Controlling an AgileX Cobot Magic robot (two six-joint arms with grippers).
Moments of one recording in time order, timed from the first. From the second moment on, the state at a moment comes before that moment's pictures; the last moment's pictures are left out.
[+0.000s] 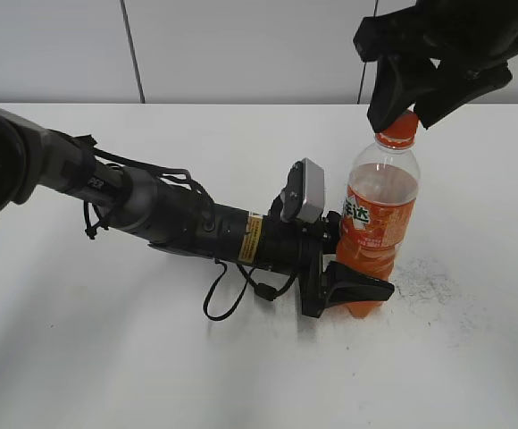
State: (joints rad) left arm -0.64 2.47 -1.41 1.27 -1.12 -0.58; right arm 0.45 1.63 -1.50 0.16 1.21 0.10
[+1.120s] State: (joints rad) left arm -0.64 2.47 -1.41 1.26 -1.12 -0.59; right arm 0.45 1.63 -1.50 0.16 1.22 -0.67
